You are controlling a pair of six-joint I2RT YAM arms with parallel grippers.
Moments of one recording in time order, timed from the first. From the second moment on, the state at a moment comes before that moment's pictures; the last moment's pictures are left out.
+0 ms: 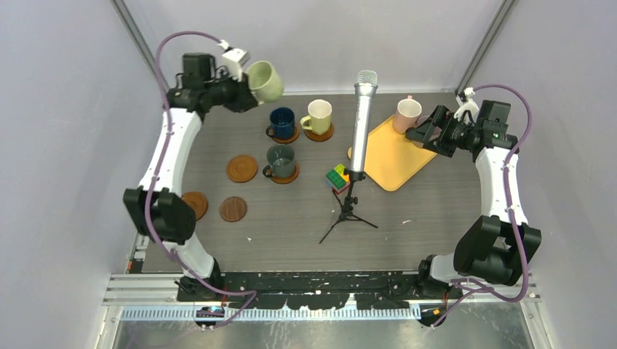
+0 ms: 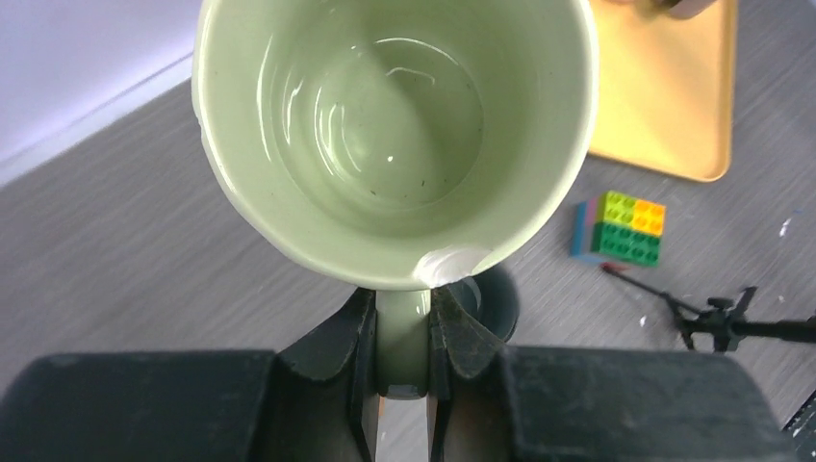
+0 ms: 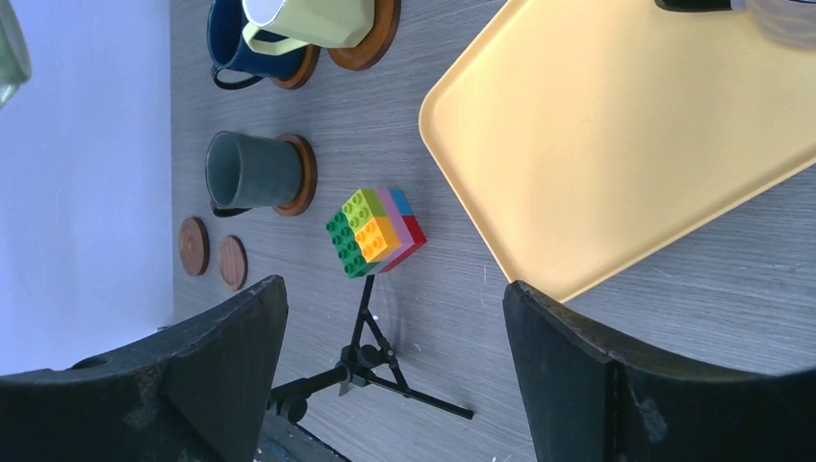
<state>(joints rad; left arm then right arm) -0.16 1.75 1.88 -0.68 0.57 0.17 -0.32 1.38 1.25 -0.65 -0.76 0.23</state>
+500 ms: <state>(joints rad) 0.17 1.37 1.17 -0.67 0.50 0.37 -0.30 1.38 1.24 -0.64 -0.75 0.24</state>
